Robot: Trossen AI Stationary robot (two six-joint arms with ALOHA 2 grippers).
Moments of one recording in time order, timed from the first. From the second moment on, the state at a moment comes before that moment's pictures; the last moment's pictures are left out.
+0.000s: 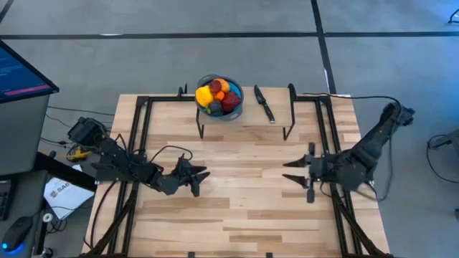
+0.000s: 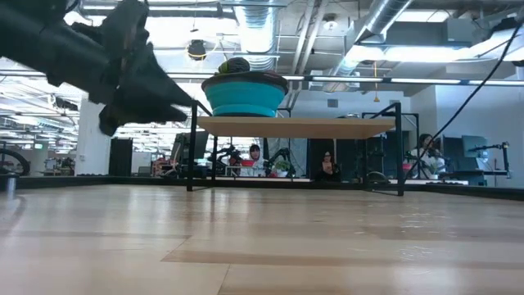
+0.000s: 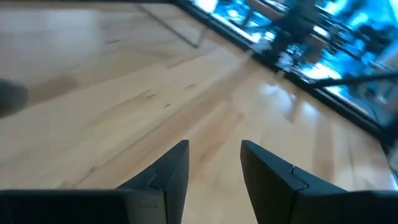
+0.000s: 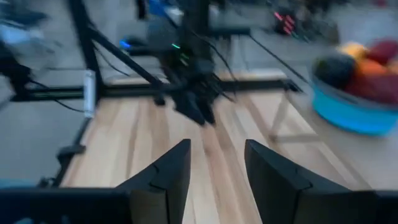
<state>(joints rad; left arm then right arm) -0.51 1.45 0.40 0.59 -0.87 -0.82 0.79 0.95 0.88 -0.35 0.90 0.32</state>
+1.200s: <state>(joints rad) -0.10 0.48 0.01 0.54 -0.26 0.01 0.13 0.23 0.16 0.26 0.05 0.08</state>
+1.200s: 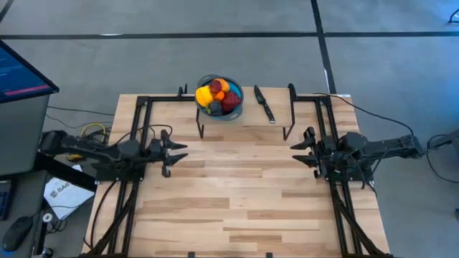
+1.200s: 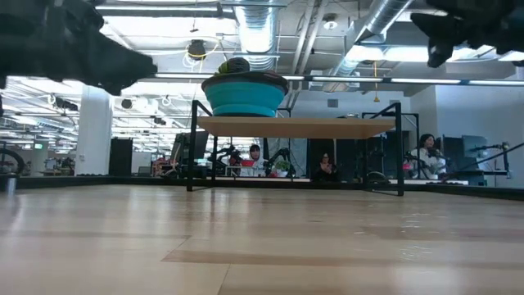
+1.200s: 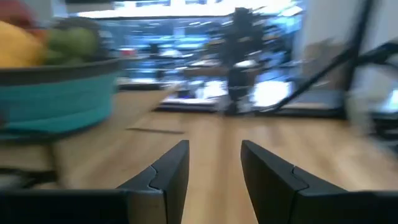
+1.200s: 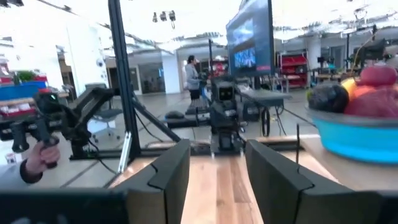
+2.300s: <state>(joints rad) -0.39 0.00 0.01 0.08 -0.56 0.13 0.08 0.00 0.01 0.15 0.05 0.00</state>
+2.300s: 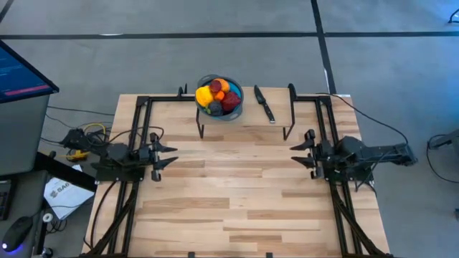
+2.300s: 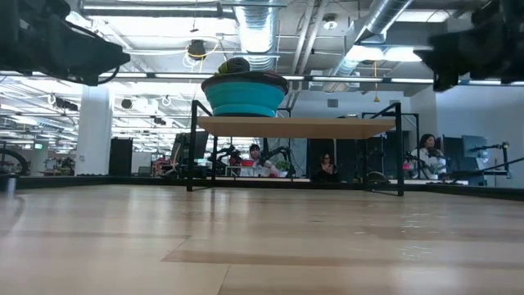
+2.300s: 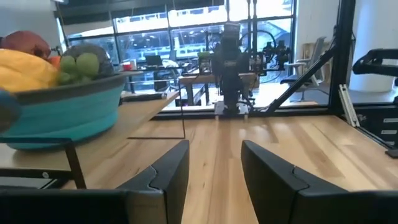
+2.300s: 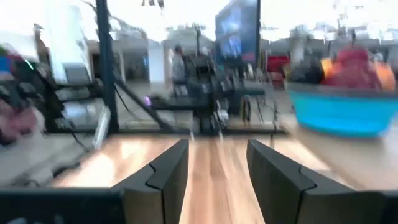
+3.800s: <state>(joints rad) -0.39 0.24 0.01 0.11 -0.56 0.10 0.02 0.00 0.01 0.01 0.00 0.03</state>
